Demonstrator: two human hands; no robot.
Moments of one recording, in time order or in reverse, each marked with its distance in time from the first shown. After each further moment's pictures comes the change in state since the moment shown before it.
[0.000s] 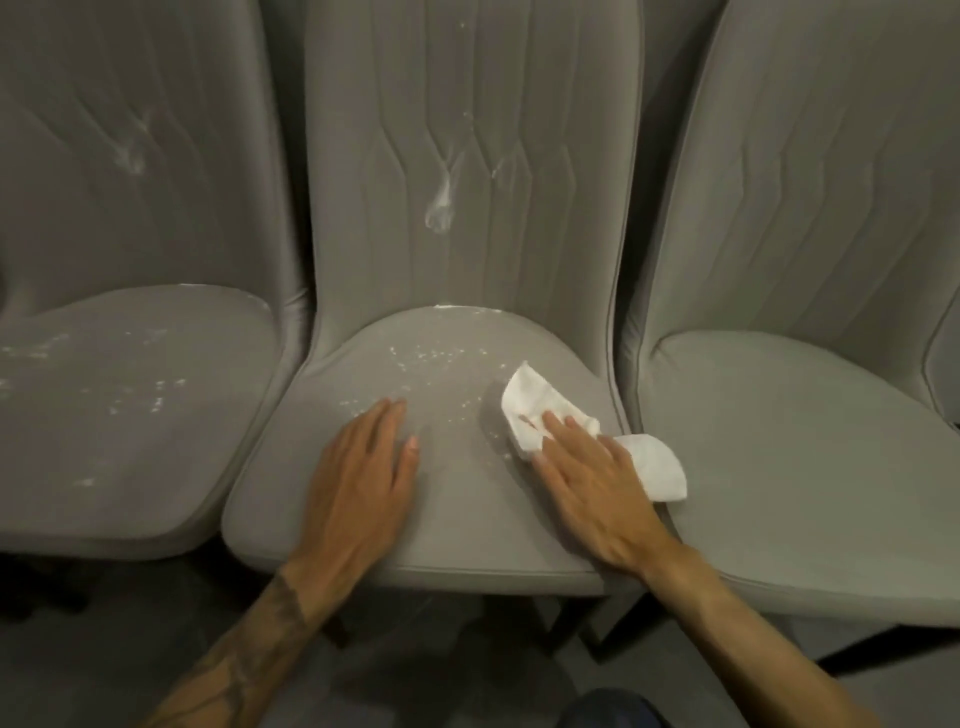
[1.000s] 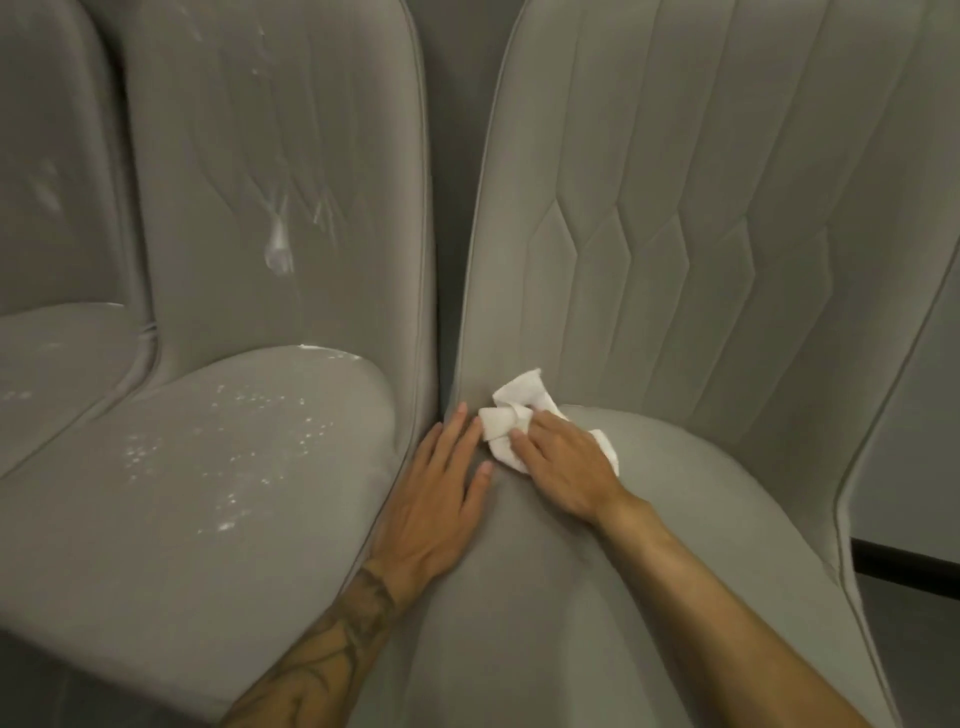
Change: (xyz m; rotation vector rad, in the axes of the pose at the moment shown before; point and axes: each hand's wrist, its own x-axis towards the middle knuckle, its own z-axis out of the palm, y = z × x) left_hand 0.130 0.305 0.213 0.012 -0.030 -0.036; right_hand 0.107 0.312 -0.103 0.111 -0.006 -0.152
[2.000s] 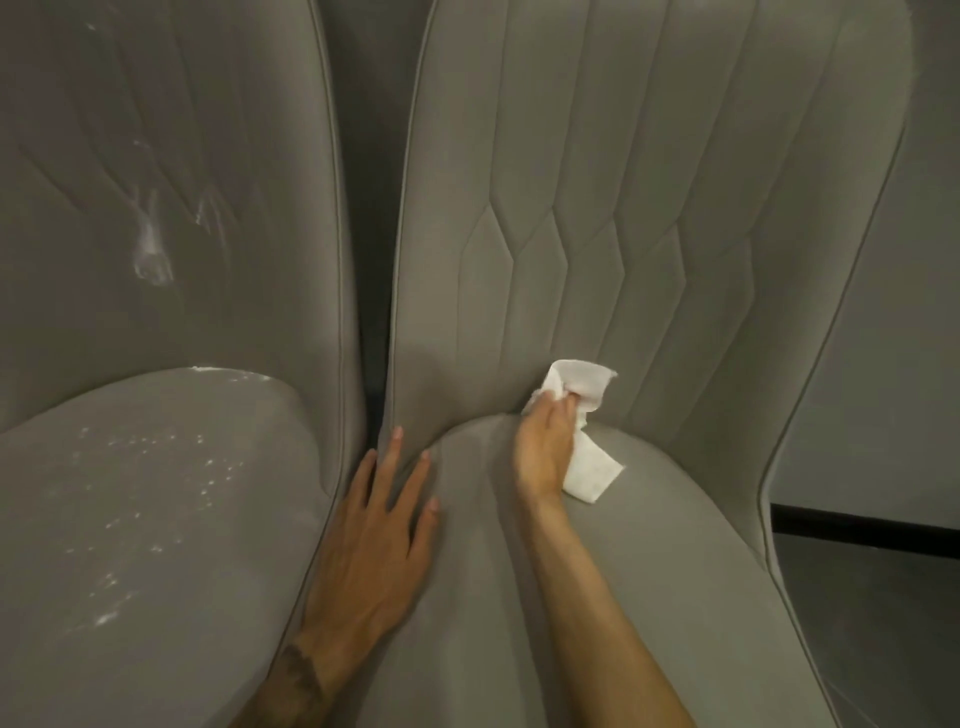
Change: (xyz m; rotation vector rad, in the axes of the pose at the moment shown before) left_hand 0.003 -0.014 0.012 0.082 -0.048 0.005; right_hand 0.035 -0.014 -0.003 0.759 0.680 0.757
